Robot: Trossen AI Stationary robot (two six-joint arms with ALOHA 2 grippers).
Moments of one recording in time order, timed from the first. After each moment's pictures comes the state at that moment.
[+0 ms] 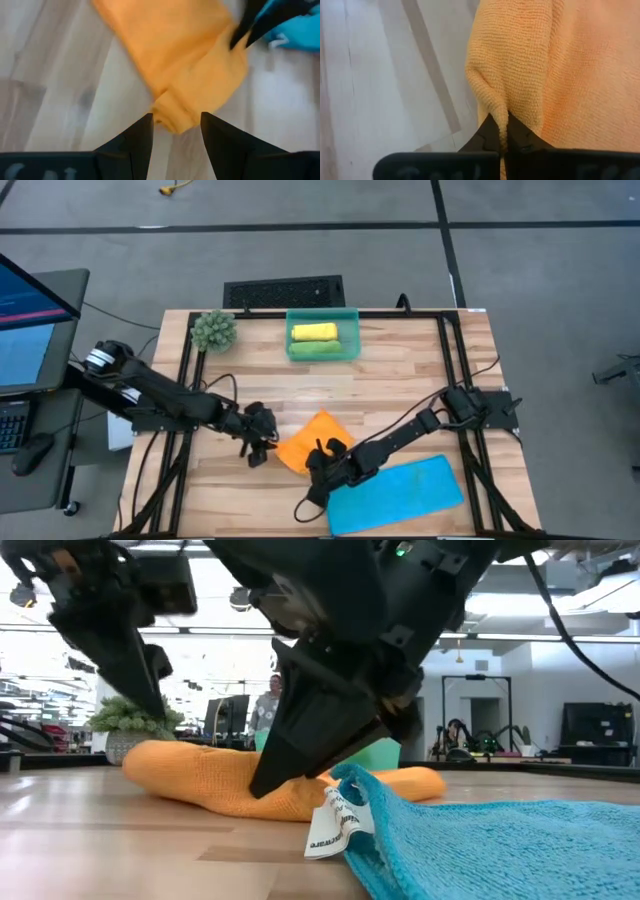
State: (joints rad) left arm -0.37 1.32 0.67 -0.26 -0.11 -0.60; right arm 0.49 2.22 1.51 -0.32 0.24 0.79
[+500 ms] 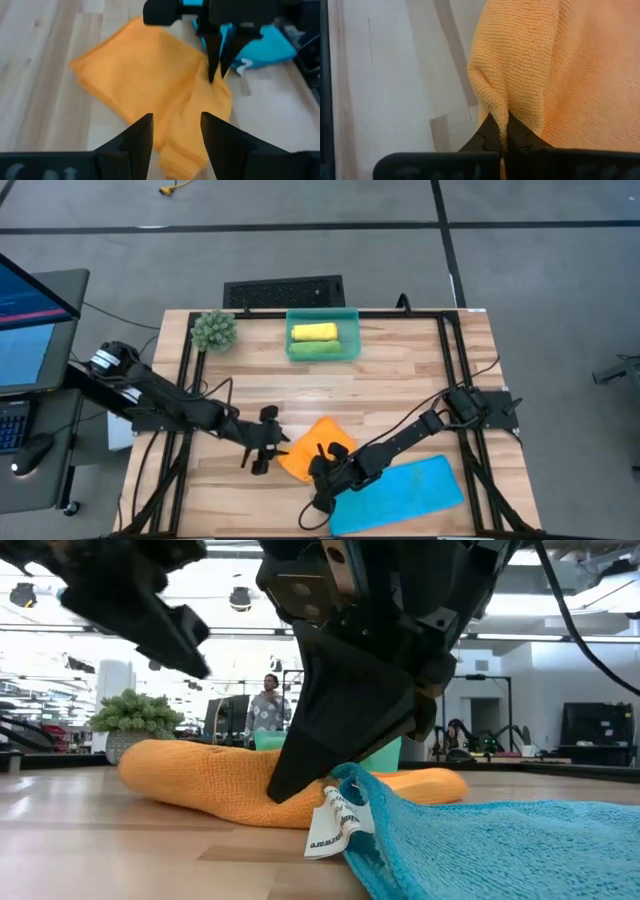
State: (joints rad) left arm -0.42 1.38 0.67 0.01 -0.19 -0.30; right arm 0.51 2.19 1.50 -0.33 0.21 0.73
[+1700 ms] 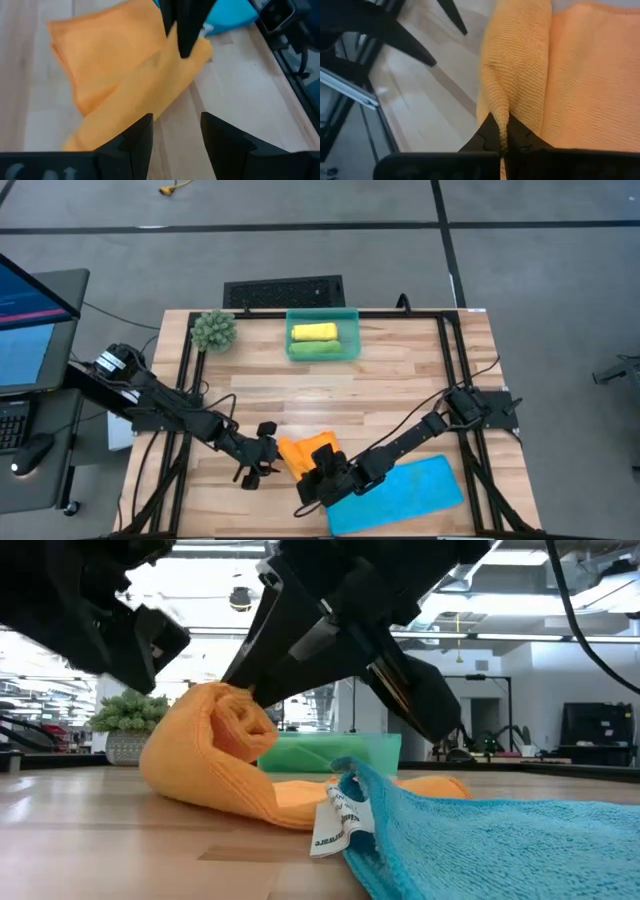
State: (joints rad) left arm -0.54 1.44 0.67 0.01 -0.13 -0.32; right arm 0.53 2.18 1.50 -0.16 0.44 1.33
